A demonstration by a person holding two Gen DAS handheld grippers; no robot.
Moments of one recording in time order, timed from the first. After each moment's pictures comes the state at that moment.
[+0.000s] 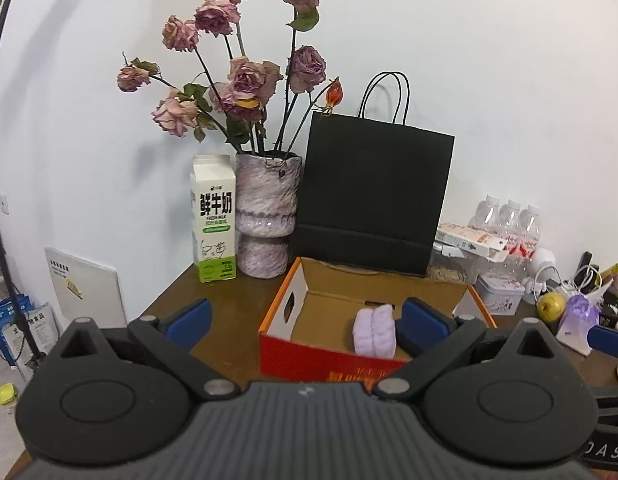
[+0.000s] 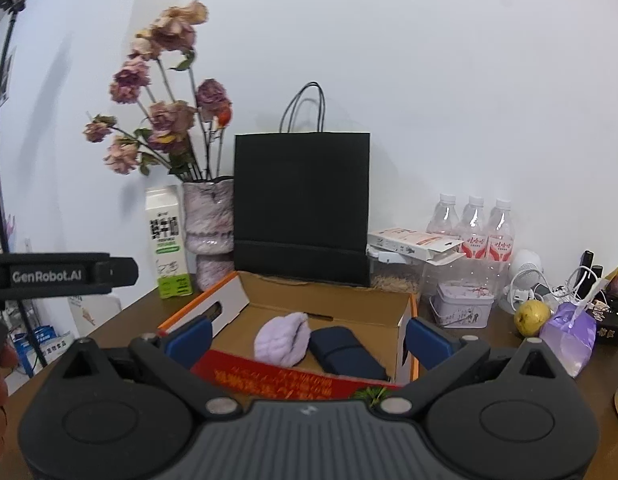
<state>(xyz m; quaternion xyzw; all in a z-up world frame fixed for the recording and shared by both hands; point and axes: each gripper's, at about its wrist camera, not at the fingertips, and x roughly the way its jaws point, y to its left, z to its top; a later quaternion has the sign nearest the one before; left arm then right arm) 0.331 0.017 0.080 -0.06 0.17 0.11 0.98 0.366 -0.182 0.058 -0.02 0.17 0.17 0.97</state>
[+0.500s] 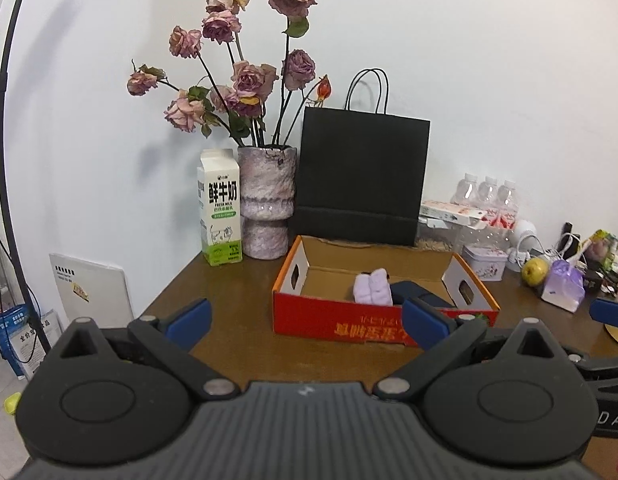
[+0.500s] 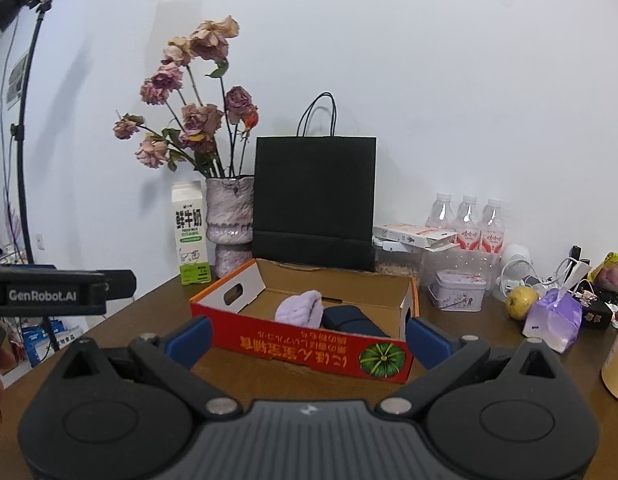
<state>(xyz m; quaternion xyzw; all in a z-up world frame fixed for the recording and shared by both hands) 0.258 0.014 0.059 -0.04 0.17 0.09 0.98 0.287 -0.189 0.042 -0.03 0.15 0.17 0.97</state>
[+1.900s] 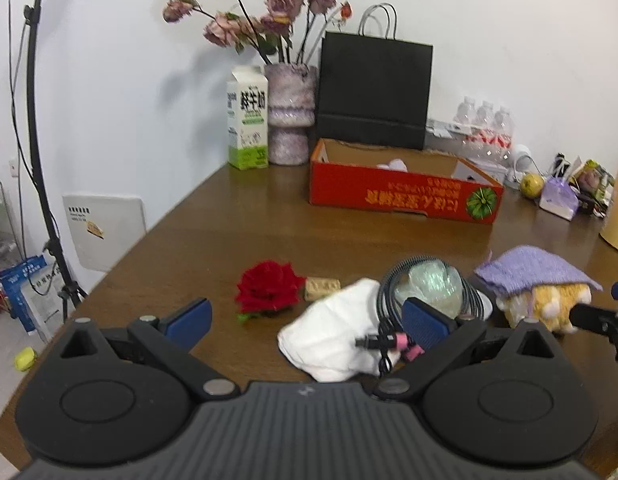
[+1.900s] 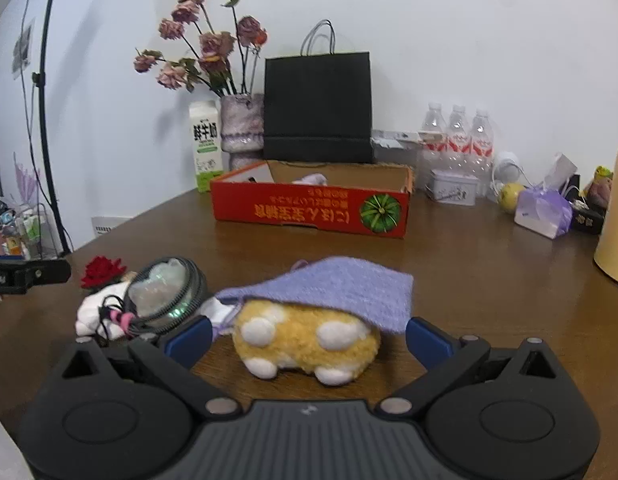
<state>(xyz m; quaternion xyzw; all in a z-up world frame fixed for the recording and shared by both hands) 0.149 0.047 -0.040 -0.04 0.24 0.08 0.97 0.198 -0.229 -0.057 -0.02 0.23 0.17 0.96</state>
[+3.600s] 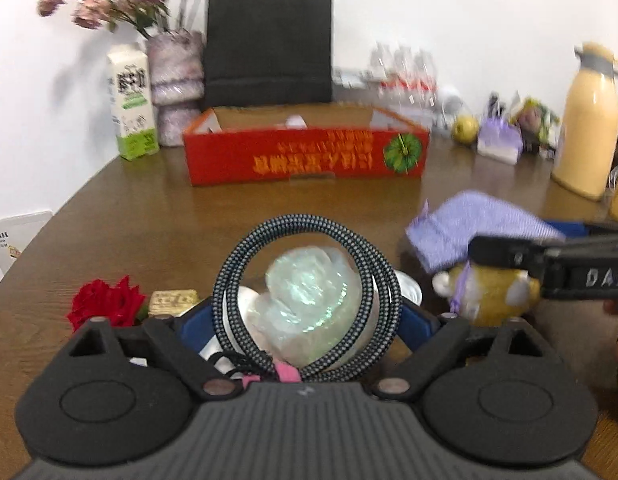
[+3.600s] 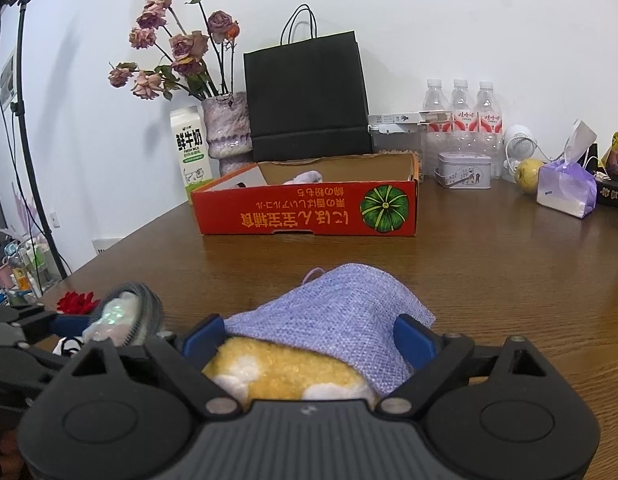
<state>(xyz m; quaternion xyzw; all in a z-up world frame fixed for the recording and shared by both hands) 0.228 -0.010 -0.073 0.01 0.27 -0.03 0.96 0.268 -0.232 -0.071 0.03 0.24 0.20 0.95</state>
